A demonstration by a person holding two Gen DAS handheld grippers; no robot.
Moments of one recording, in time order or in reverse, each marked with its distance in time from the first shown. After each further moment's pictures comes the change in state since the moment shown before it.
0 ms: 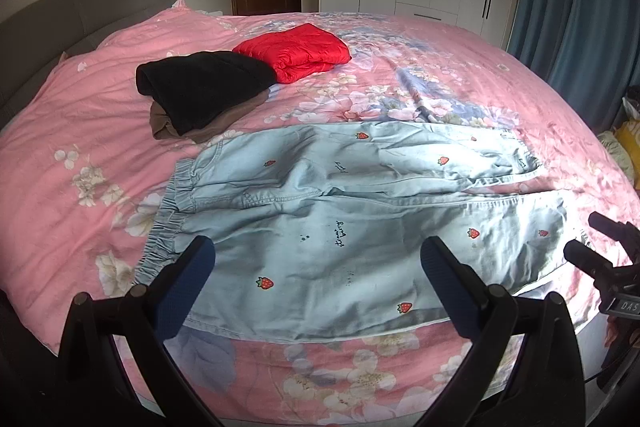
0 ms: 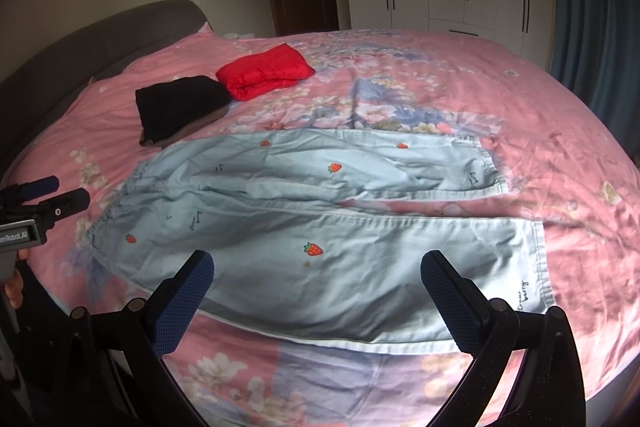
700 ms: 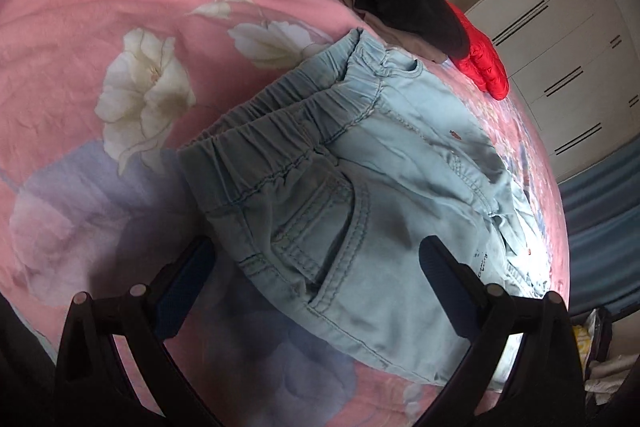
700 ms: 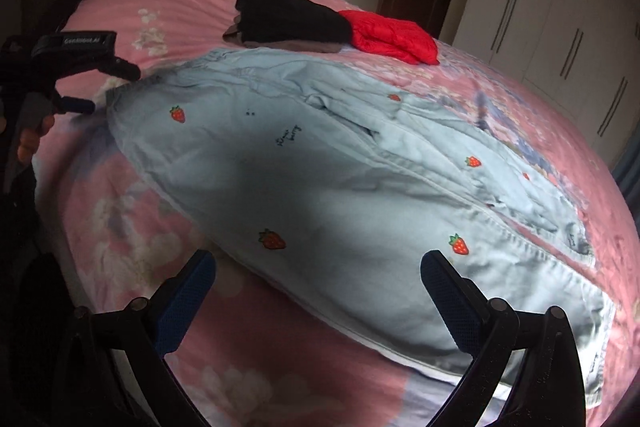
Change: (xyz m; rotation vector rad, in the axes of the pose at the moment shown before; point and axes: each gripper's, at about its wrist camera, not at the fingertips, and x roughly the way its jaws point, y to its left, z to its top) left arm 0.106 0.182 -0.089 -0.750 0.156 -0.027; right arm 0.088 0.132 -0.078 -0.556 0.042 0.053
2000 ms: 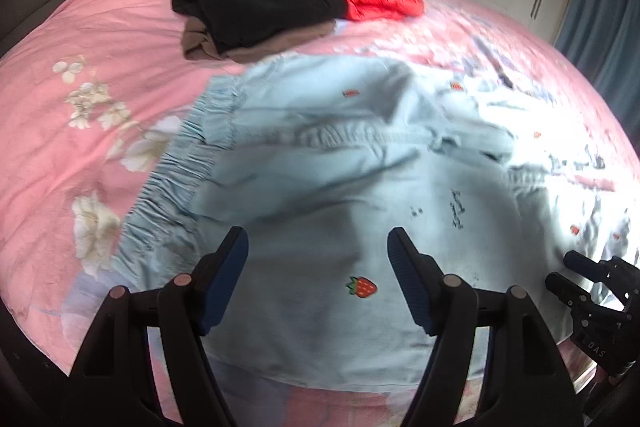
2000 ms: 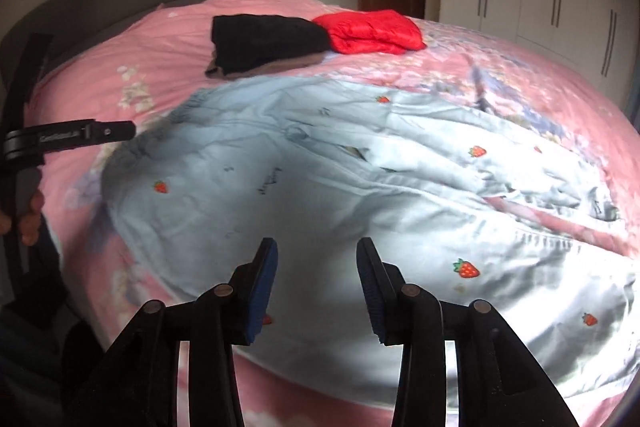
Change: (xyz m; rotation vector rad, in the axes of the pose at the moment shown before) left arm 0.007 -0.116 -0.048 0.660 -0.056 0.155; right arm 0.006 -0.060 0.014 0.337 0.054 0.073
